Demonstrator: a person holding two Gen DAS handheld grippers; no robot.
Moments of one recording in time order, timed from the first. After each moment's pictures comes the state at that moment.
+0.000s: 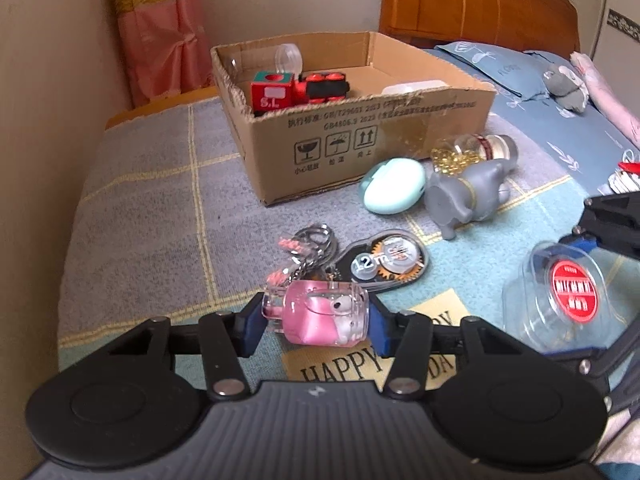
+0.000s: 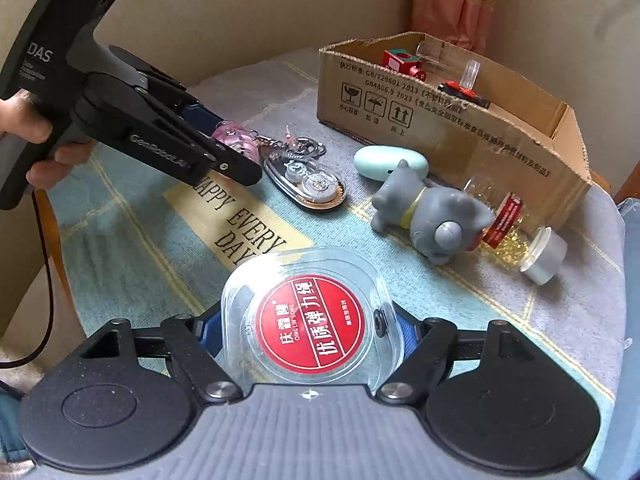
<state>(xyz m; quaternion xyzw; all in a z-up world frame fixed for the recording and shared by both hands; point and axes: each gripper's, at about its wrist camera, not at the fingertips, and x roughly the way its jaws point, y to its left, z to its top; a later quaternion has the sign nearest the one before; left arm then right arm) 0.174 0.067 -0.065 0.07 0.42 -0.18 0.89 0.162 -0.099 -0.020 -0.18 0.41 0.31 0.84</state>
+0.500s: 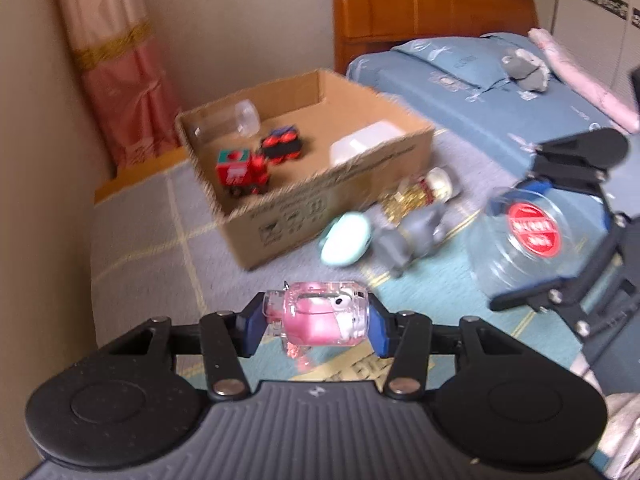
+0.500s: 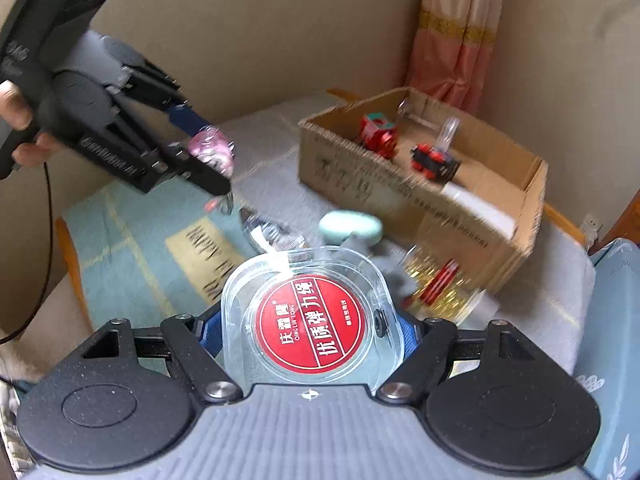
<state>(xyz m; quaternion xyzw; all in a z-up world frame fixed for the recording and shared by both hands) 0.171 0.043 0.010 0.13 0.40 -0.23 0.88 0.182 -0.125 0.043 -0.19 0.36 0.33 0.85</state>
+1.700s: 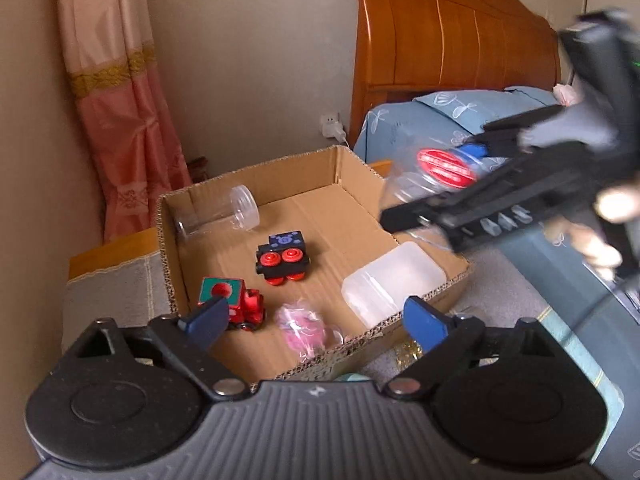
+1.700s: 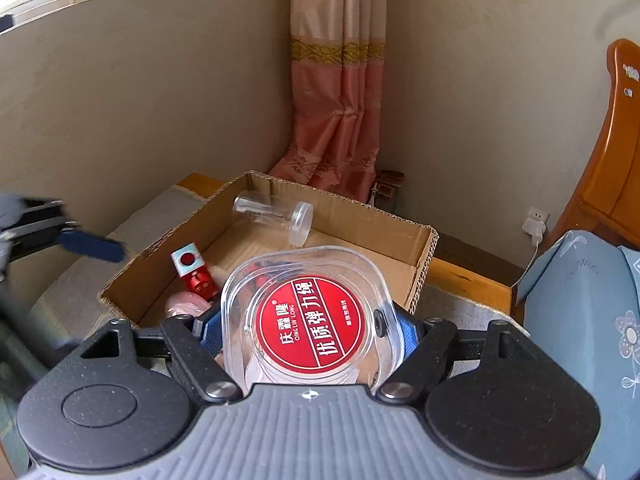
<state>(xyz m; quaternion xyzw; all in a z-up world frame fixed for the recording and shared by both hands) 0.278 0.000 0.029 0.07 0.37 -0.21 0.90 0.366 -0.156 0.088 -0.10 0.36 0.23 0.90</state>
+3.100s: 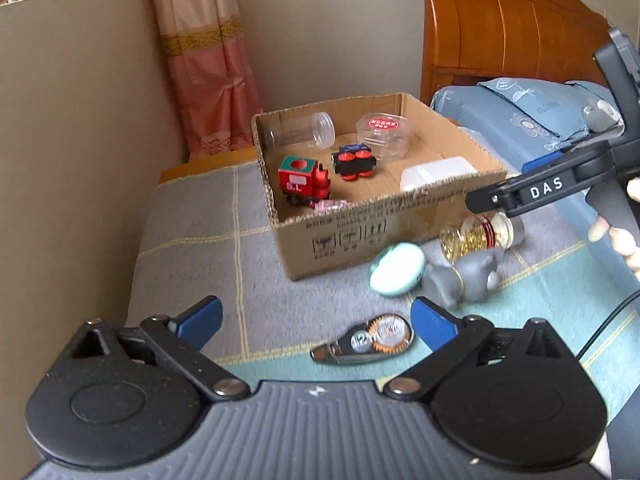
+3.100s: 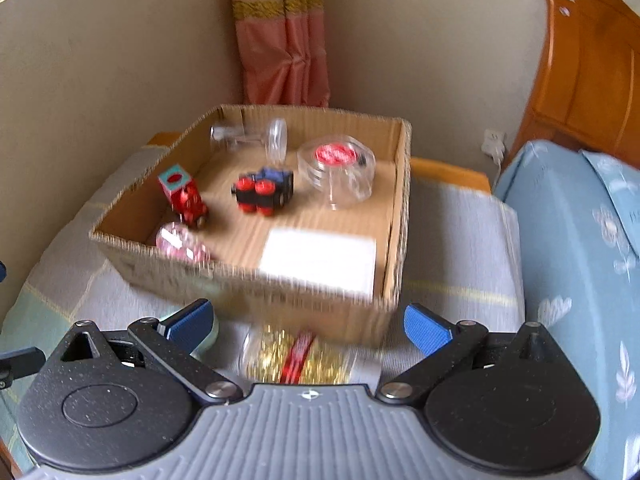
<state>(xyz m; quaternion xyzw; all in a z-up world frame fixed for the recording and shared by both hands) 0.170 0.041 0.000 0.08 0.38 -0.09 0.92 0.288 -0.156 0.034 -0.05 0.41 0.14 0.90</state>
